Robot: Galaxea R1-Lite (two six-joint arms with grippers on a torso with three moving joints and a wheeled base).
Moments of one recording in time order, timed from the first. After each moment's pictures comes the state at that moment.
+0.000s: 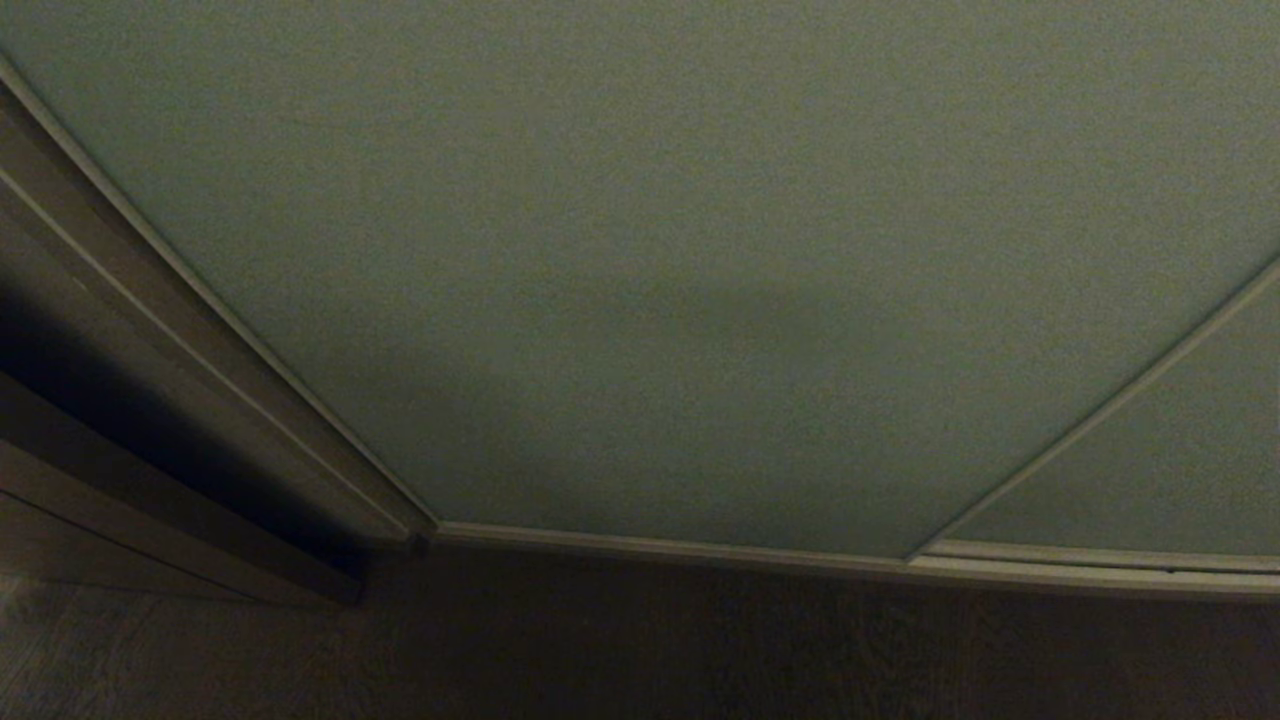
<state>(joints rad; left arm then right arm) 0.11 0.51 -0.66 -0.33 0.04 -0.03 0.00 0.00 0.00 0.00 0.01 0.00</state>
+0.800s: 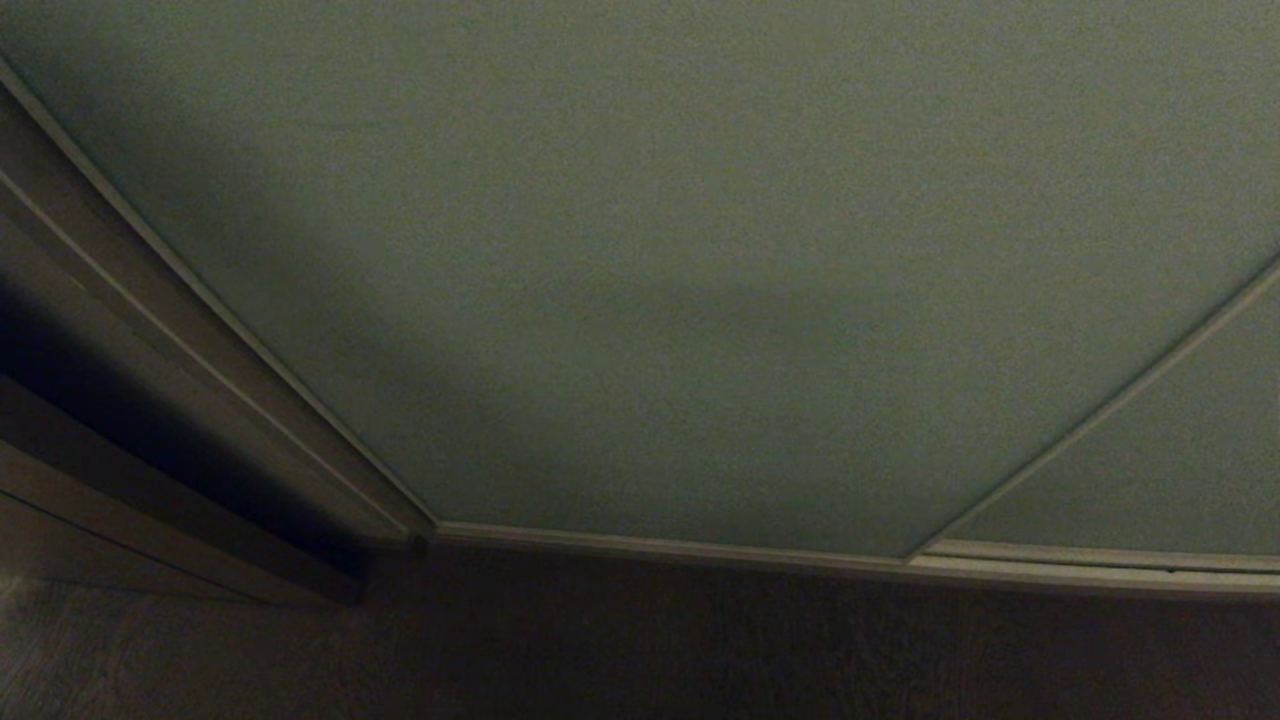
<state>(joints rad) 0.27 1.15 -1.09 -0.64 0.11 -0.10 0.00 0.00 0.00 0.00 0.01 0.00</state>
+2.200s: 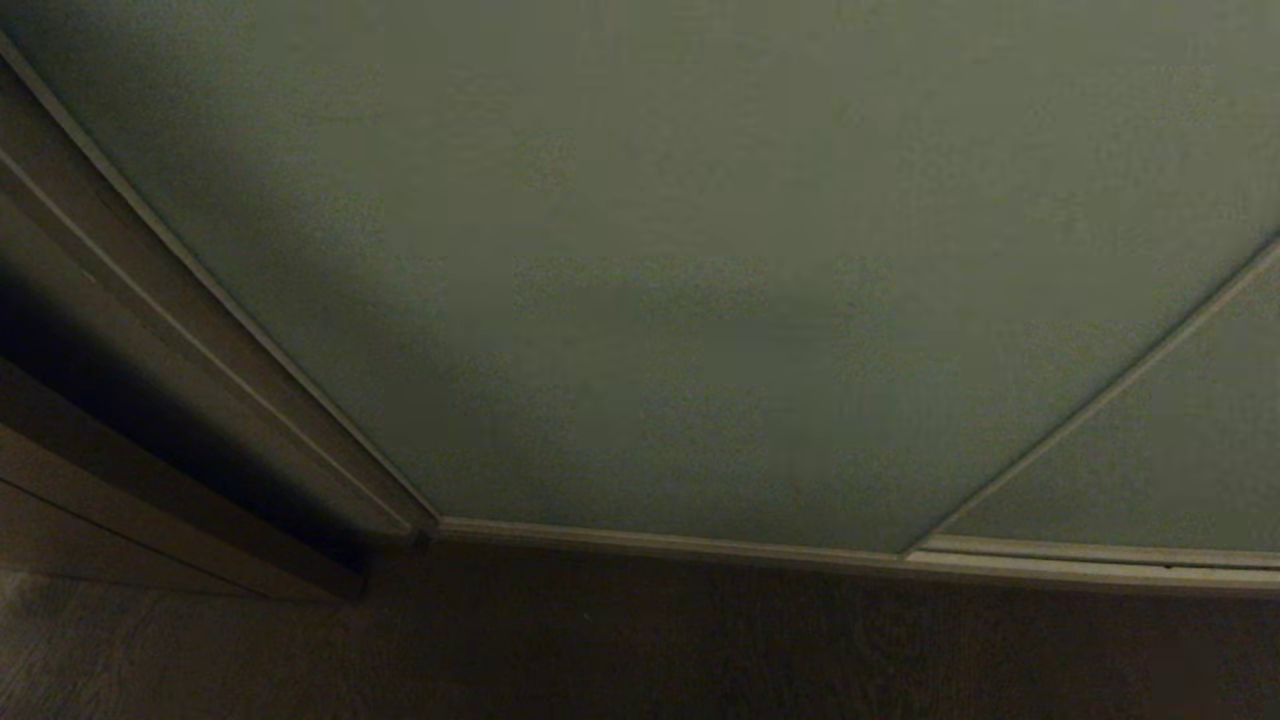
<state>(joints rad) 0.23 1.36 -1.32 -0.65 0.10 -0.10 0.00 0.00 0.00 0.00 0.00 0.00</state>
